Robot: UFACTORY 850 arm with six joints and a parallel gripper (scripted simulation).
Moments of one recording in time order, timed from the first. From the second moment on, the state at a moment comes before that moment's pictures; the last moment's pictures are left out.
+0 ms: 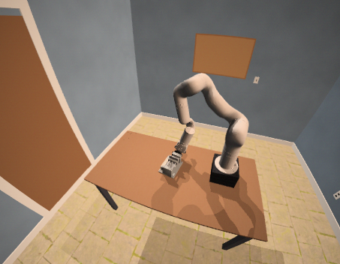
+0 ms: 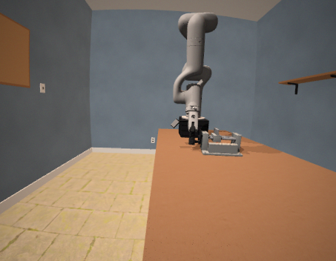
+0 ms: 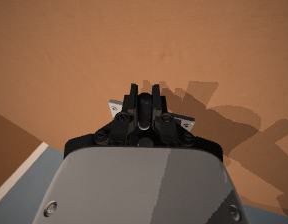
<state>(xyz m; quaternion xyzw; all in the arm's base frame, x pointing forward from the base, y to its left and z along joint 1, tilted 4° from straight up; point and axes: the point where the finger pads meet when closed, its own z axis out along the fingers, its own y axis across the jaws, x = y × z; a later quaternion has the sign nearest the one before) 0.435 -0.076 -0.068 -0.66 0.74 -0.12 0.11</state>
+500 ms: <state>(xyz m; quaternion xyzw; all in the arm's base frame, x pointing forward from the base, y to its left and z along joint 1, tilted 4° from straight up) 0.419 -0.074 -0.070 -0.66 0.74 -0.12 0.11</state>
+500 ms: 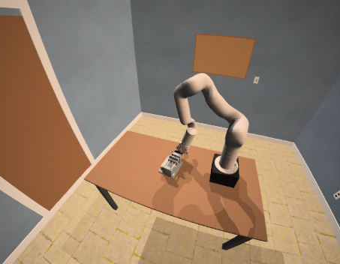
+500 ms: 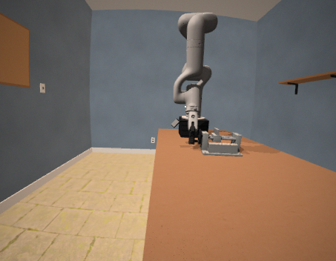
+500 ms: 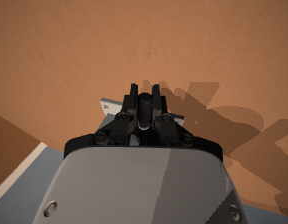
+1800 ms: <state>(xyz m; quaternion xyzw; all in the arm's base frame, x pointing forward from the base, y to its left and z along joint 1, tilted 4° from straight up) 0.397 -0.072 -0.032 -0.66 0.74 -0.12 0.11</state>
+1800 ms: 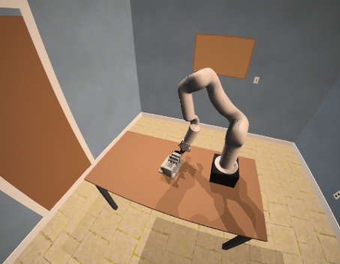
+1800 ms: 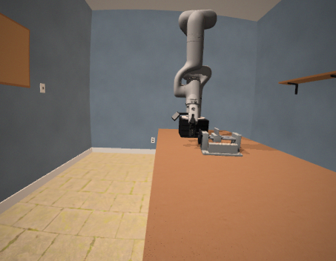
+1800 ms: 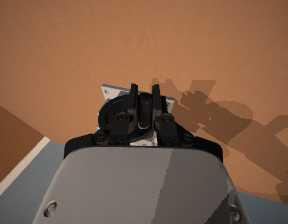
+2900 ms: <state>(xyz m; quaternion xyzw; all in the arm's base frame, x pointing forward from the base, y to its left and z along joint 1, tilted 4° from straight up) 0.445 -0.077 -0.022 -0.66 0.74 -0.12 0.11</state>
